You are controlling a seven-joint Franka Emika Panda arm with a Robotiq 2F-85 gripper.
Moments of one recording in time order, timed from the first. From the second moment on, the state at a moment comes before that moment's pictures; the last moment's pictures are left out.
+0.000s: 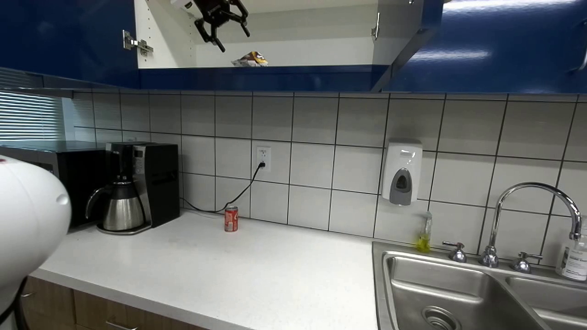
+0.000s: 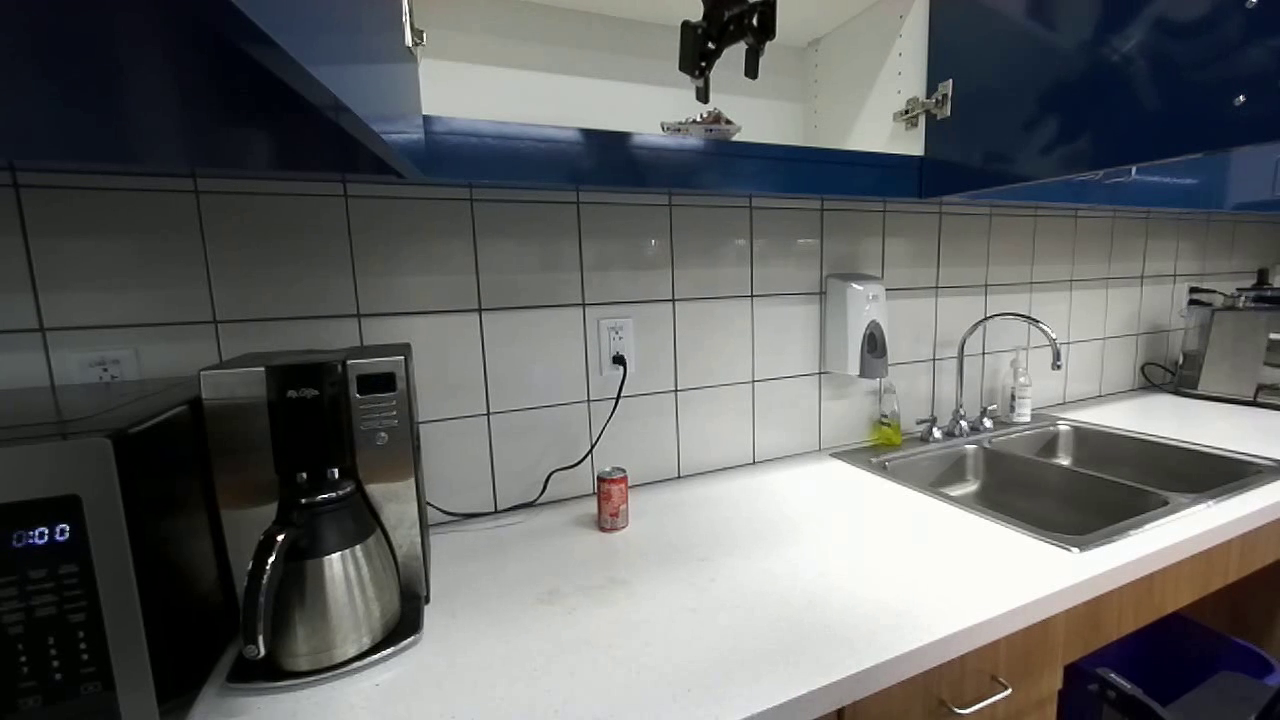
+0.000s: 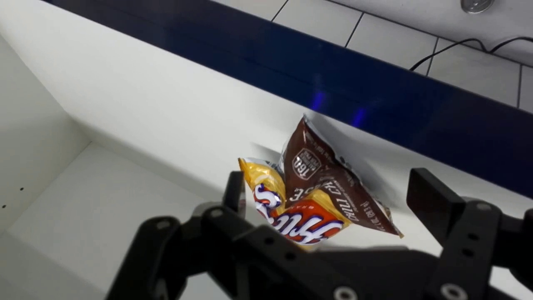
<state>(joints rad) 0.22 -0.13 0.02 -1.51 -0.55 1.98 0.05</state>
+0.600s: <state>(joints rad) 0.20 -0.31 0.13 -1.73 -0.47 1.90 0.17</state>
